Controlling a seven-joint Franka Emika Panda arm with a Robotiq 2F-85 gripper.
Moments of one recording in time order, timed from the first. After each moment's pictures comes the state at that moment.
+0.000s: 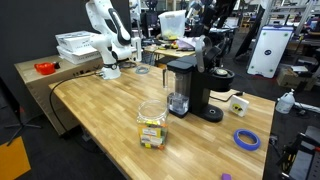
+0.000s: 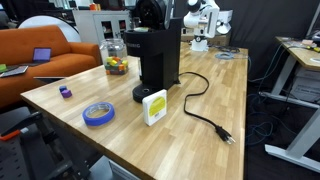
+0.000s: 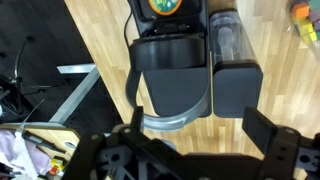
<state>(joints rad) 0.02 -0.15 0.17 -2.04 -0.31 2.24 0.29</state>
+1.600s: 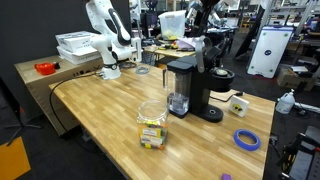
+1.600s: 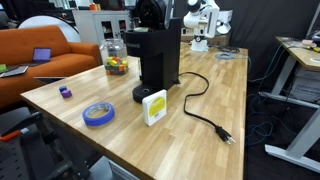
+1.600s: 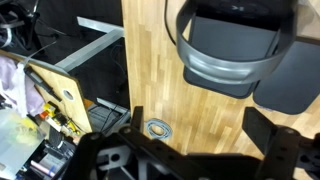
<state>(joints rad) 0.05 0.07 0.10 -1.81 -0.50 2.26 0.04</state>
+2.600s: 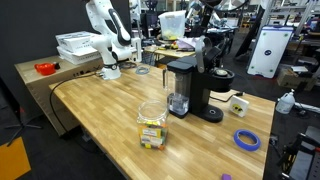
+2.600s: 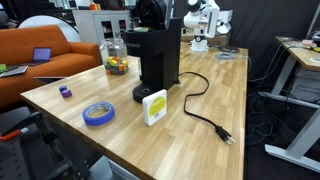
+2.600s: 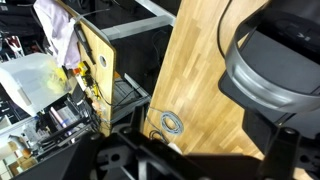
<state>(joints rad) 0.08 0.01 0.09 -1.90 -0.83 2.32 -0.01</state>
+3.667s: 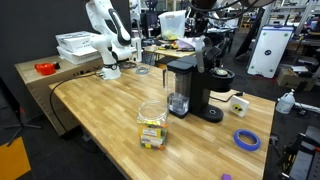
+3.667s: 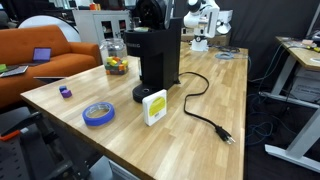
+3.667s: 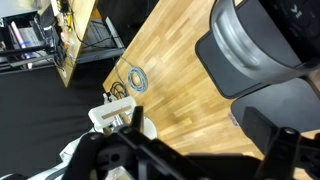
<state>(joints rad) 0.11 0.01 0.10 -1.96 -0.80 2.52 -0.34</state>
